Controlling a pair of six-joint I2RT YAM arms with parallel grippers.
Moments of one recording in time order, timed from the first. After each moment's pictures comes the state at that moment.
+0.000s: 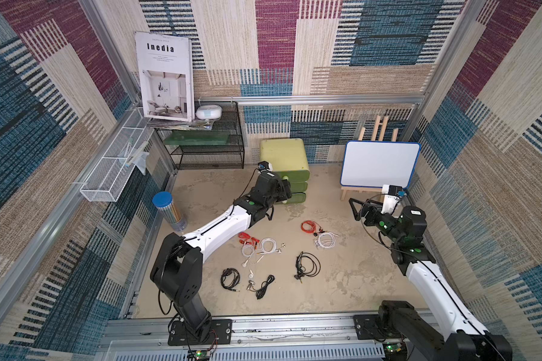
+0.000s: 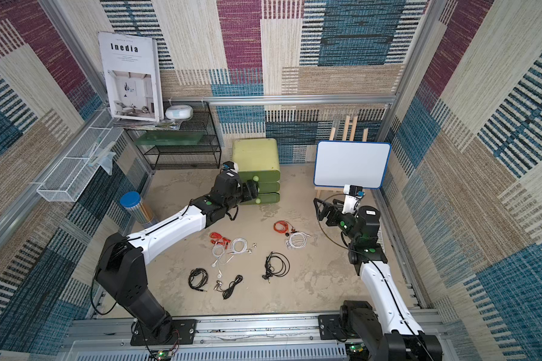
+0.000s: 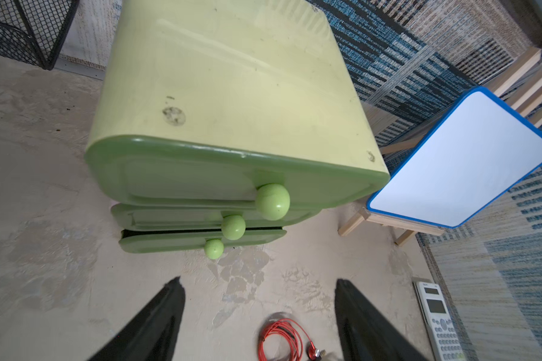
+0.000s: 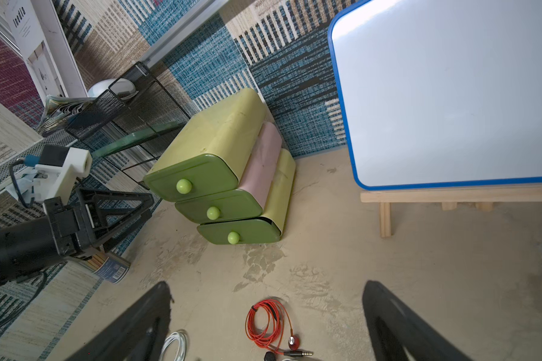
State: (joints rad) left arm -0.60 1.72 1.36 -0.13 -0.17 -0.63; right arm -0.02 0.93 0.56 0.21 -0.46 0.41
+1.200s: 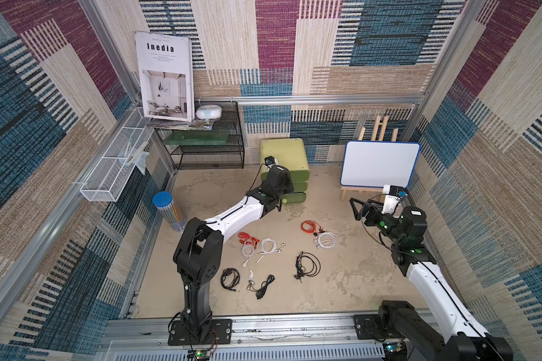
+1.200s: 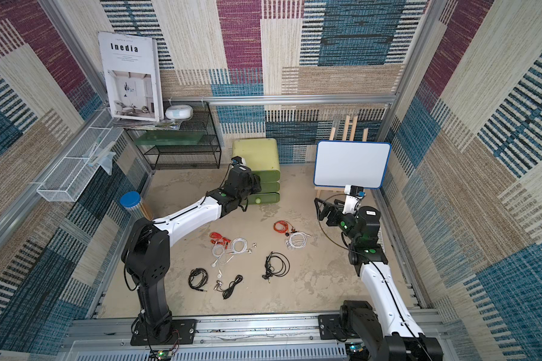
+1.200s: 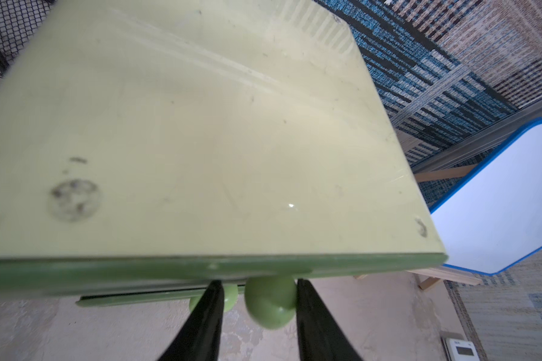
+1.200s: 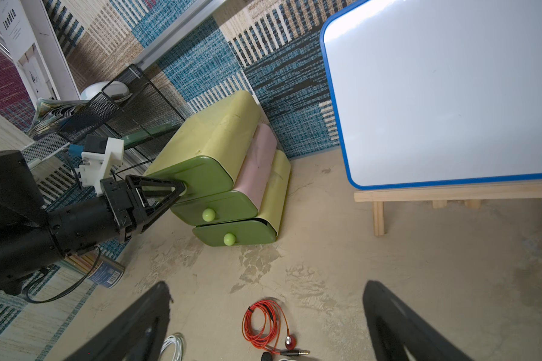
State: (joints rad) left arm -0.60 1.92 1.52 -0.08 -0.24 -0.65; right arm -0.02 0.92 0.56 0.20 -0.44 0.41
